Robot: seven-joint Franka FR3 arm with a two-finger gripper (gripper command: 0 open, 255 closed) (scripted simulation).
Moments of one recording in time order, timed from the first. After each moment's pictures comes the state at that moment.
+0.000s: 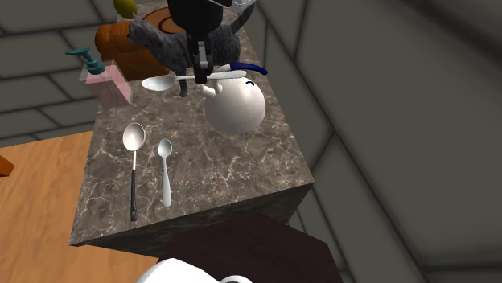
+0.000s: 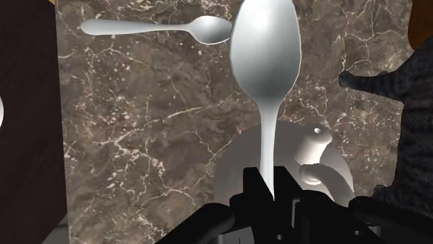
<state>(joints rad) -0.09 -0.65 0.41 -2.28 0.44 1.74 1.07</state>
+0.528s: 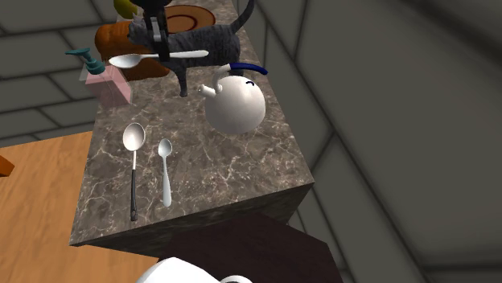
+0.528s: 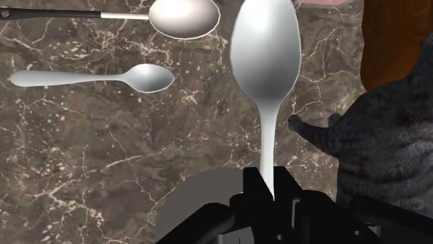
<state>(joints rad) -0.10 -0.43 0.62 -2.08 0.43 1.83 1.27</state>
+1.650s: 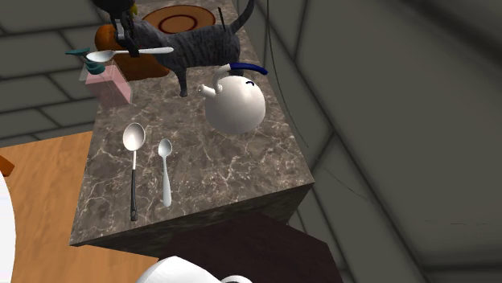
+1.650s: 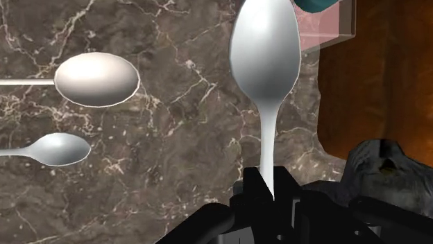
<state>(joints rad) -0.11 -0.02 0.92 -1.86 0.16 2.01 1.63</state>
